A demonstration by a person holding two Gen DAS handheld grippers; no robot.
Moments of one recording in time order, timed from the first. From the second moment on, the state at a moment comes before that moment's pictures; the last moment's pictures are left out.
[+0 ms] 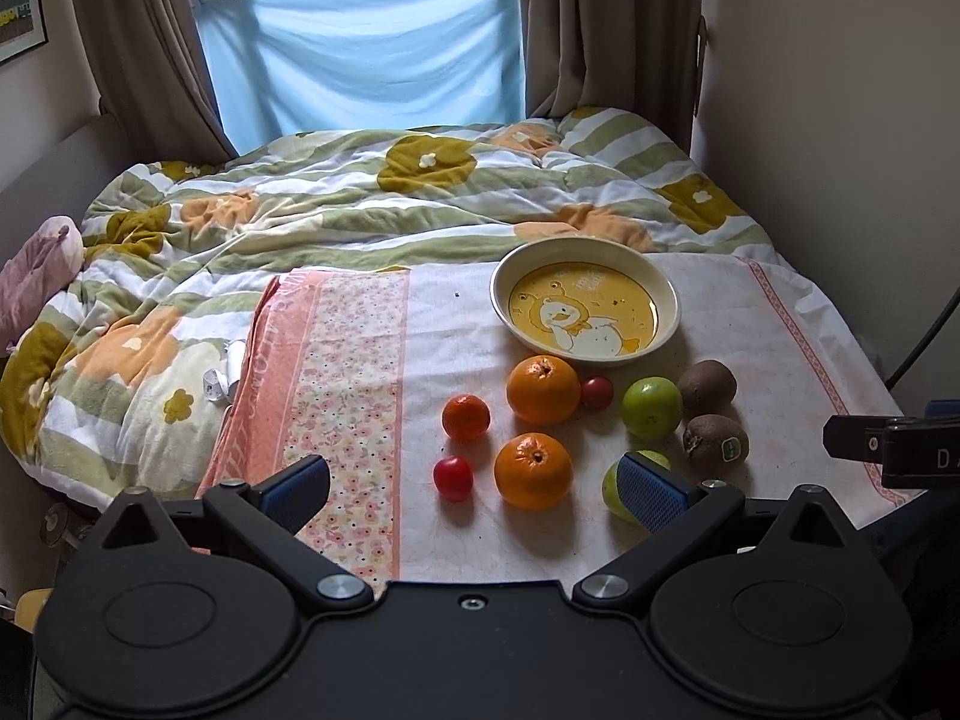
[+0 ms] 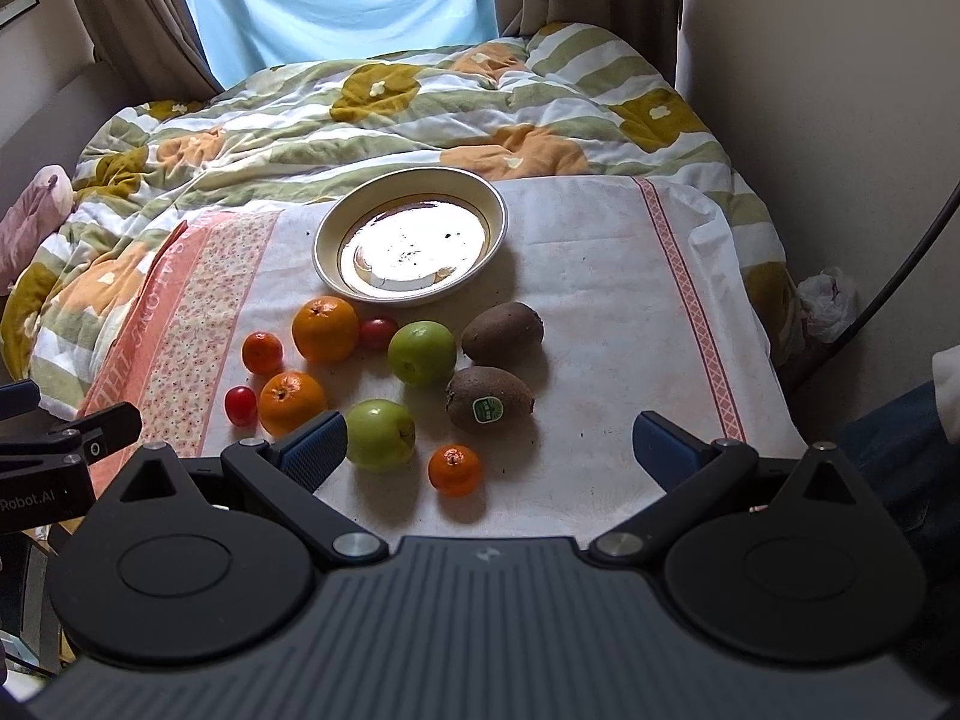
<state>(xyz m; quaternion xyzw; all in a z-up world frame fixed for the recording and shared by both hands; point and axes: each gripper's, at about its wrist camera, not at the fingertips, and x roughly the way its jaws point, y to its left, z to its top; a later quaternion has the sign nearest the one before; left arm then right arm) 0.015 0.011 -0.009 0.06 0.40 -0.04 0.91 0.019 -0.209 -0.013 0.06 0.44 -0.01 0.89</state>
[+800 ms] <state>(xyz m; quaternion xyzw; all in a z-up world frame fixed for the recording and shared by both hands) 0.119 -0.027 -0.126 0.00 0.52 0.01 0.86 0.128 -0.234 -0.129 0.11 0.51 0.05 0.85</state>
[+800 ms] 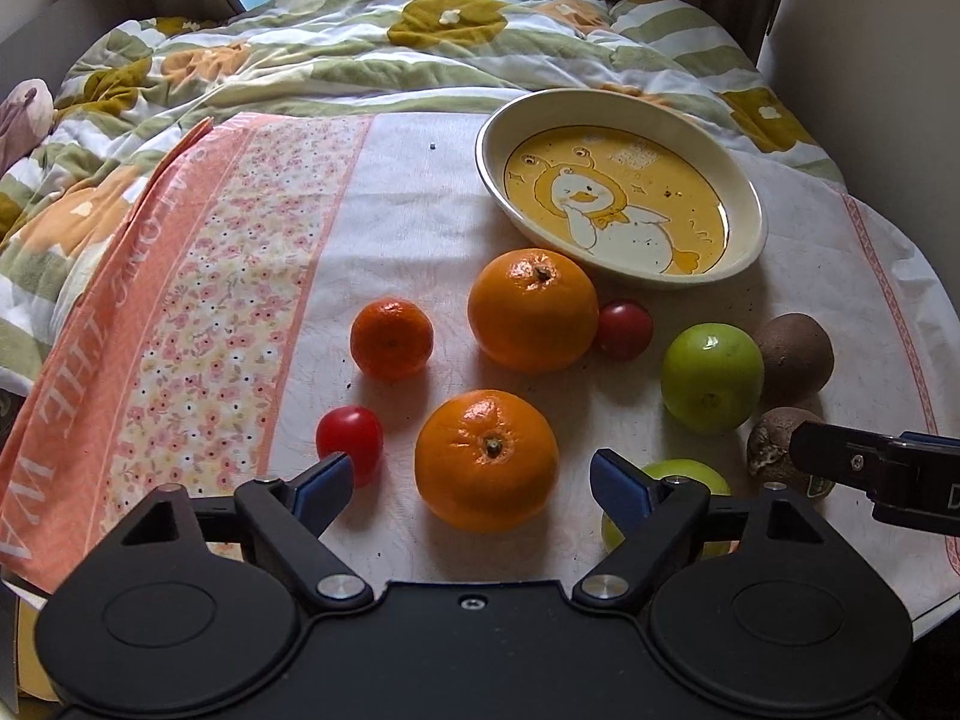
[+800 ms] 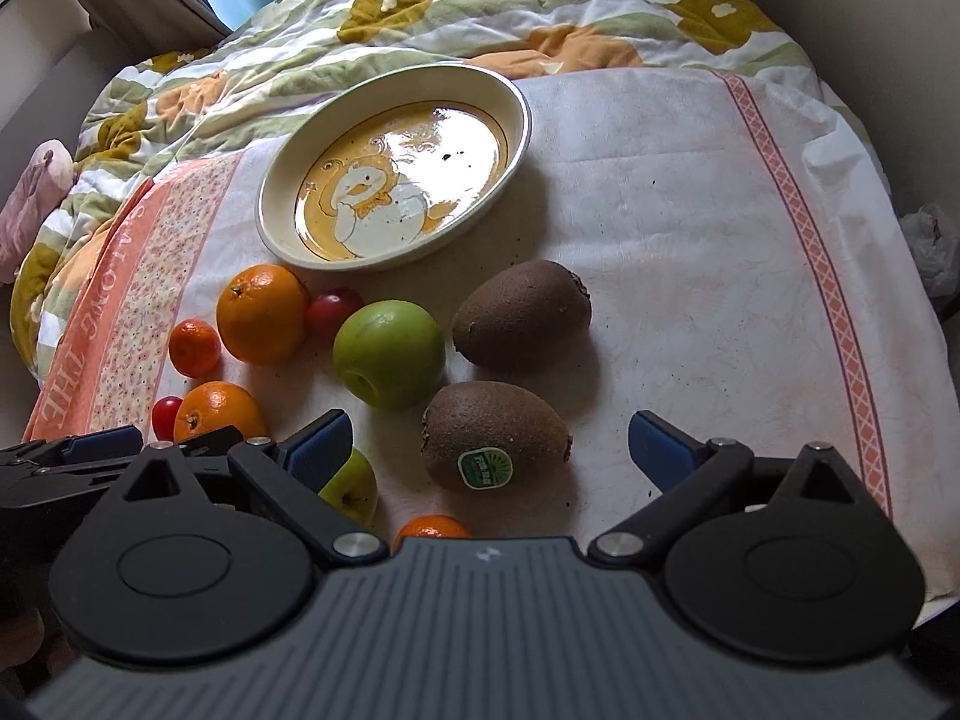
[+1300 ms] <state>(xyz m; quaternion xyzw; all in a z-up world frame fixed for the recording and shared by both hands) 0.133 -0.033 -0.150 -0.01 0.54 0.01 0.84 0.143 -0.243 -0.159 0.15 0.54 0.06 0.82</state>
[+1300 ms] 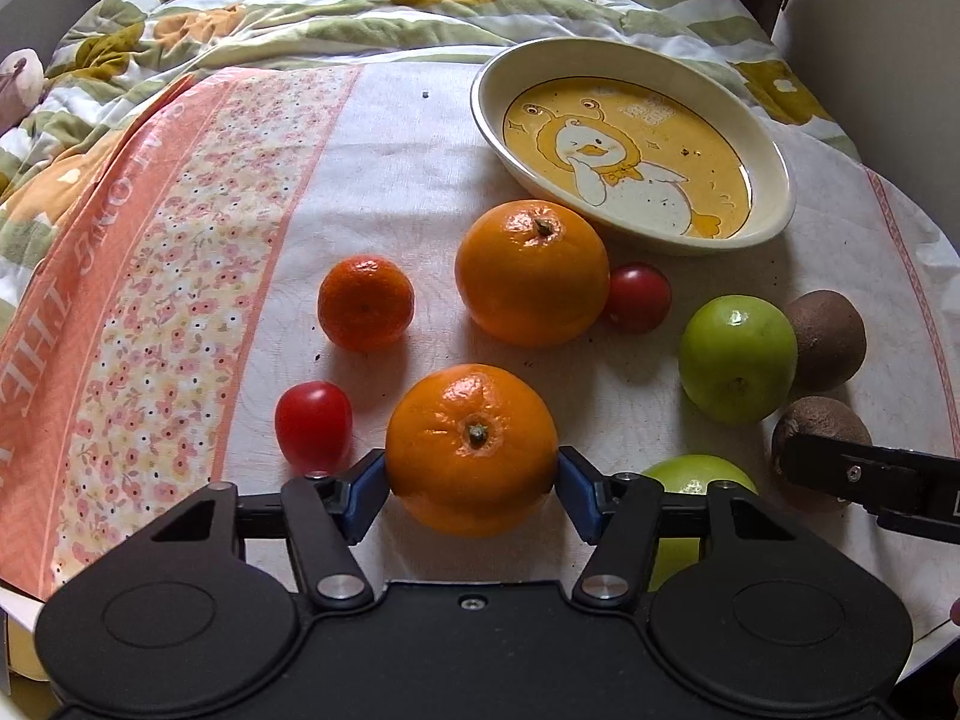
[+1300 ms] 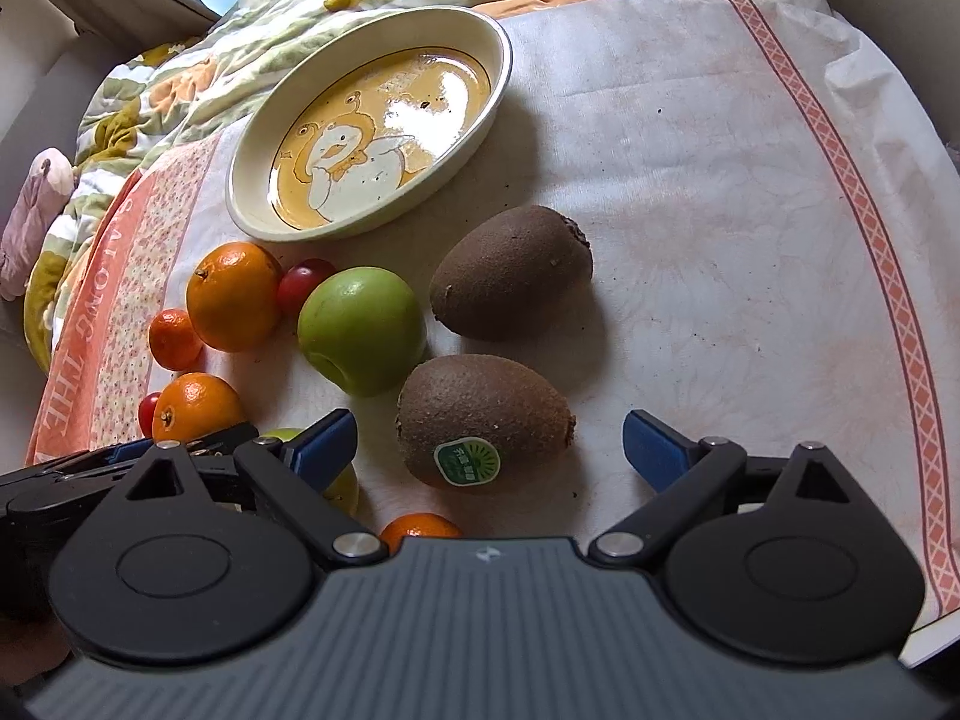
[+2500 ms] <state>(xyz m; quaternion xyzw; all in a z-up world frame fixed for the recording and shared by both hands) 0.110 -0.034 -0.110 0.00 0.48 0.01 0.88 0.140 -0.243 -0.143 0.13 0.51 0.05 0.85</state>
